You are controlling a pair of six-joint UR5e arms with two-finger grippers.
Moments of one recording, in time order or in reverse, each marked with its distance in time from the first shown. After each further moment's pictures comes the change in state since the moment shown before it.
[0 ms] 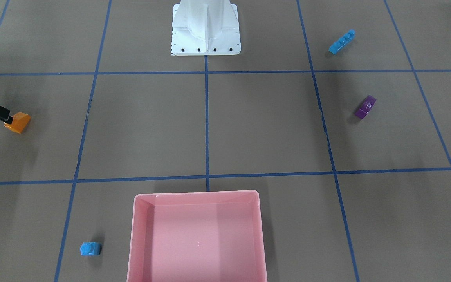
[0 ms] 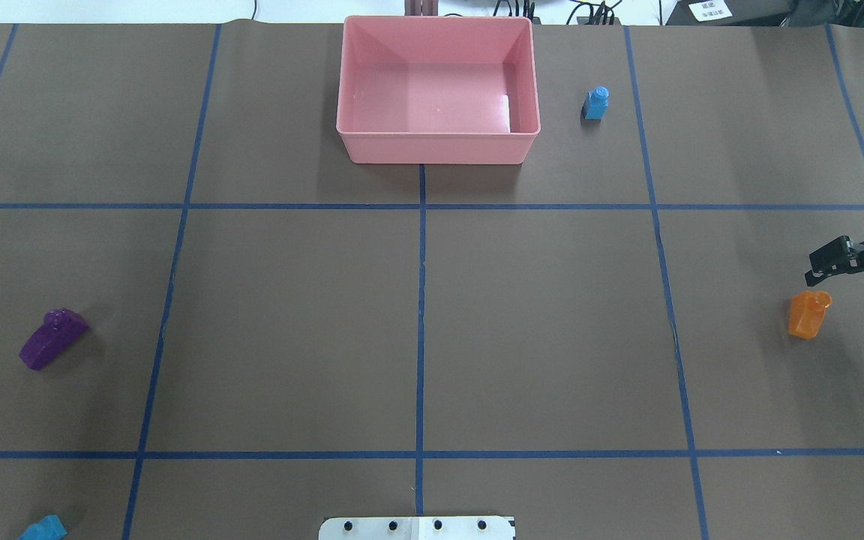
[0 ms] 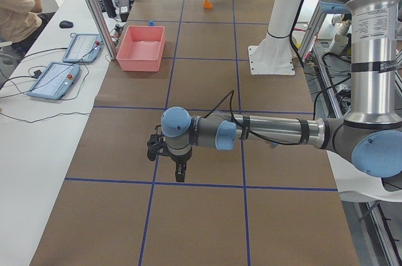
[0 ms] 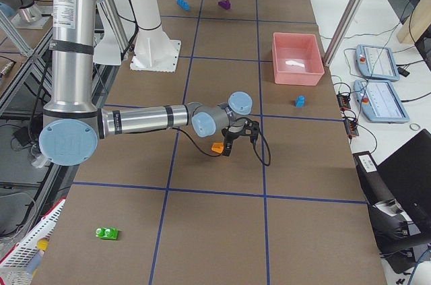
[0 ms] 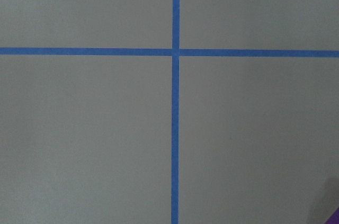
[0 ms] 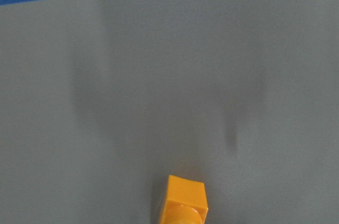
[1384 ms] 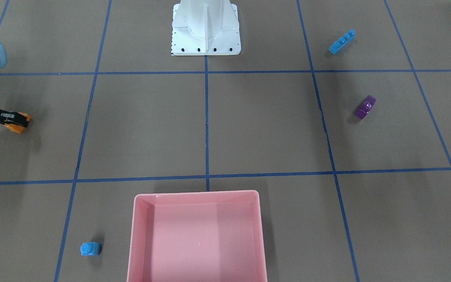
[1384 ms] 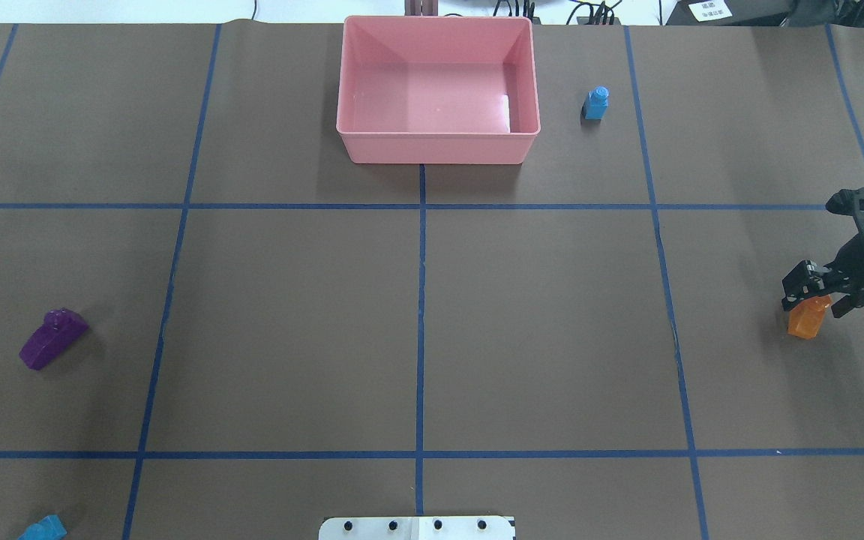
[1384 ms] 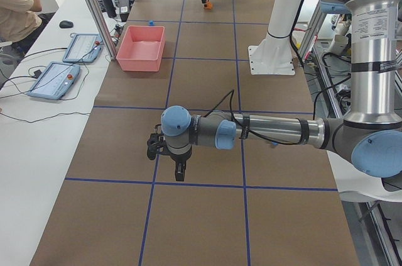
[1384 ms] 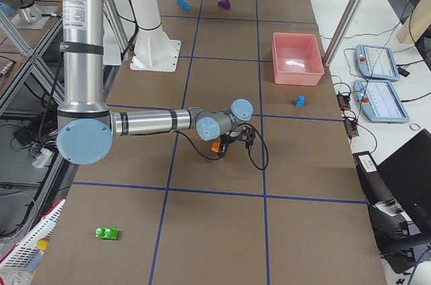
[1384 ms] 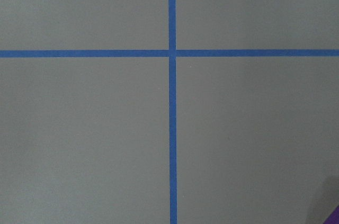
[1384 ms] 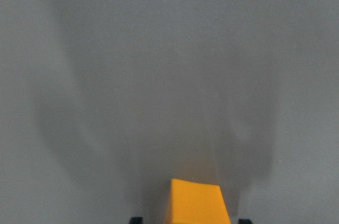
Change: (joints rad) left arm 0.000 -0.002 -0.009 -0.002 -0.001 -0.004; right arm -0.077 0.038 -0.090 0.002 0.015 0.101
